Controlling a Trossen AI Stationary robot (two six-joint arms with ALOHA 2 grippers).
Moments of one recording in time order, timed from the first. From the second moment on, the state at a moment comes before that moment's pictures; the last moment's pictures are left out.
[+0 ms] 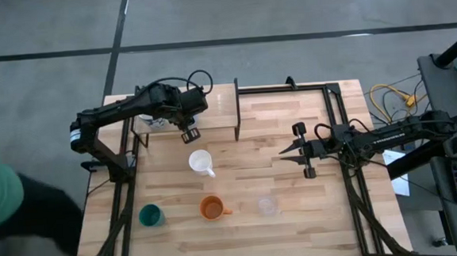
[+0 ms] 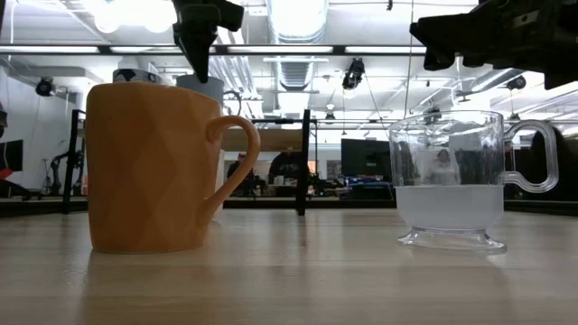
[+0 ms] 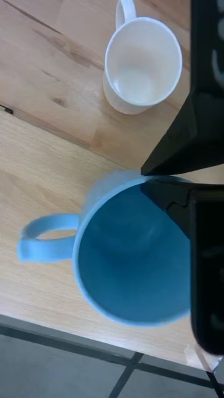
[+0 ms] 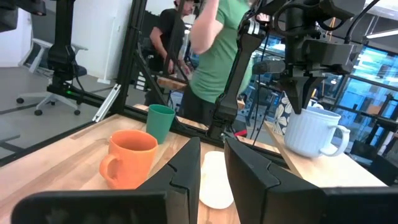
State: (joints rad) left arm 0.25 1.56 1.69 -1.42 -0.29 -0.12; right arm 0.02 0.86 0.18 0.78 -0.18 -0.27
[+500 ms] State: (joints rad) left arm 0.25 1.56 1.71 -1.42 -0.29 -0.12; right arm 0.02 0.86 0.18 0.78 -0.18 -0.28
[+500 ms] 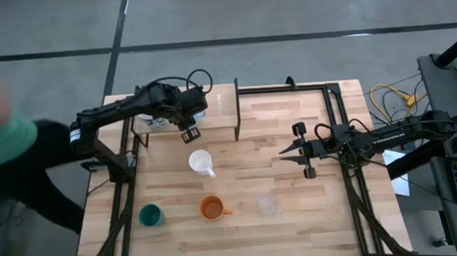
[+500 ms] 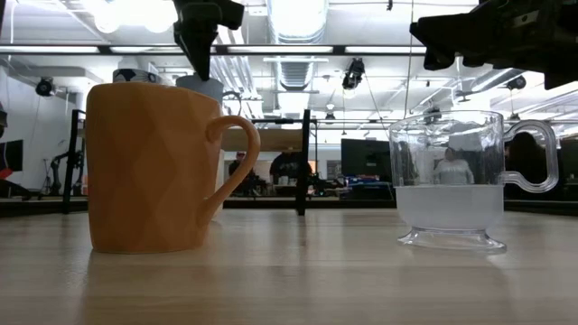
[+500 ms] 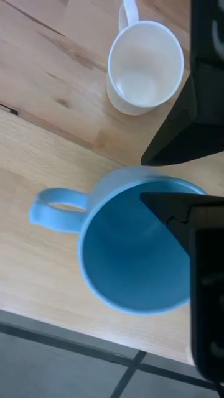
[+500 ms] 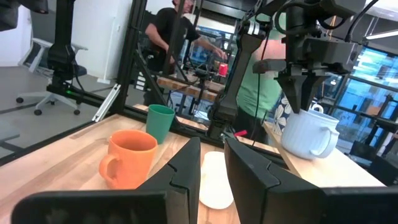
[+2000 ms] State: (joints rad) left arm -0.28 1.48 1.79 -1.33 -0.15 -0.49; right arm 0.02 0.86 0.20 0.84 -0.18 -0.26
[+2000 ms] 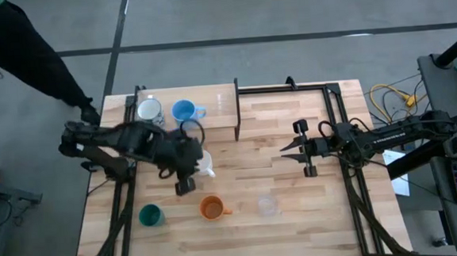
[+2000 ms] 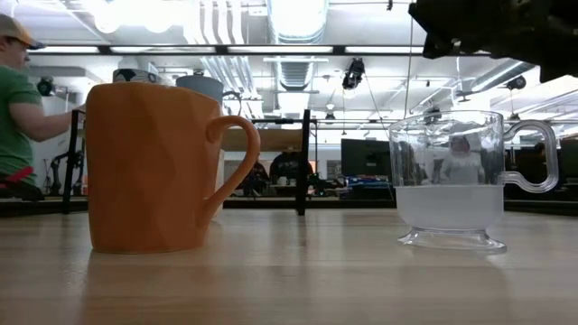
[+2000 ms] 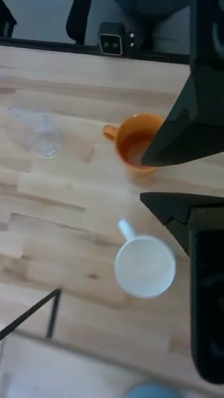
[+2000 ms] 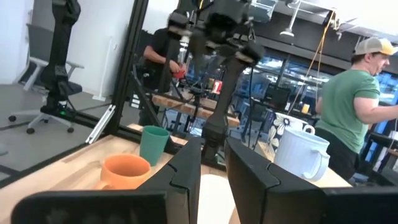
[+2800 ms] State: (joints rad) left arm -0.68 1.50 1.55 -1.32 -0.10 -1.29; right arm 0.02 0.86 0.27 0.82 -0.18 -0.34
